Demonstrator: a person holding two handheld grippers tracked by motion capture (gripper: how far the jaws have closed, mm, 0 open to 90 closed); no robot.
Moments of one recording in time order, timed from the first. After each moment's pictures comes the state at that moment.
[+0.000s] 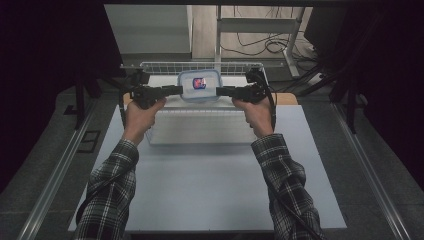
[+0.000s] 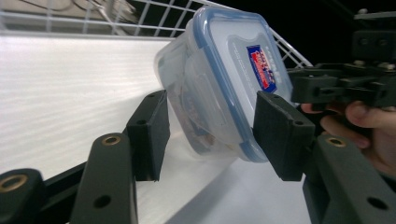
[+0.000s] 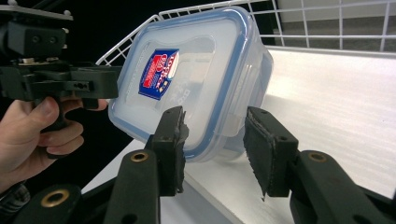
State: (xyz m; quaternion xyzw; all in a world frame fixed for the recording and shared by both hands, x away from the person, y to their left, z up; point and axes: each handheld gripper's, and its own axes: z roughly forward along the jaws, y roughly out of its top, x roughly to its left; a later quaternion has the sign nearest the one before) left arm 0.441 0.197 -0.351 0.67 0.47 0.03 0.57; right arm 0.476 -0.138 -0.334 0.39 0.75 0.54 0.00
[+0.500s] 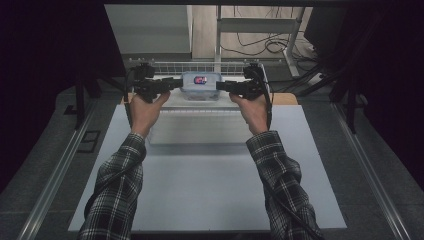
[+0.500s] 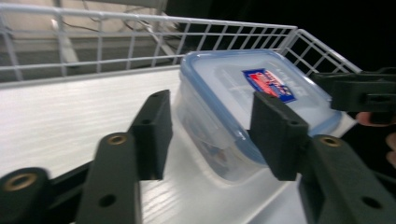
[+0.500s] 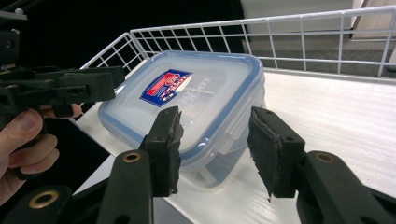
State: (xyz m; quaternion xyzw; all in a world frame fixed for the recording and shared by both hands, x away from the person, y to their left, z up) left arm 0.450 0.184 -0.338 0.68 0.49 0.12 0.54; right arm 0.478 -0.129 -0.325 0.43 0.73 0.53 0.06
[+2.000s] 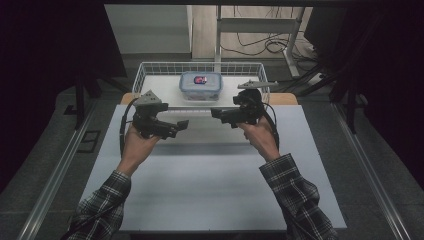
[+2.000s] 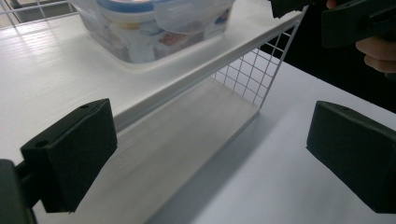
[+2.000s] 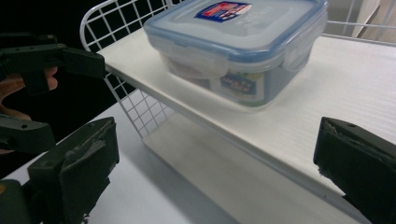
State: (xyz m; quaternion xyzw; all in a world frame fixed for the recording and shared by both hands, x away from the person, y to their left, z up) left arm 0.361 0.166 -0.372 0.77 0.36 0.17 0.50; right arm 0.416 -0.127 -0.345 0.34 0.78 0.51 0.12
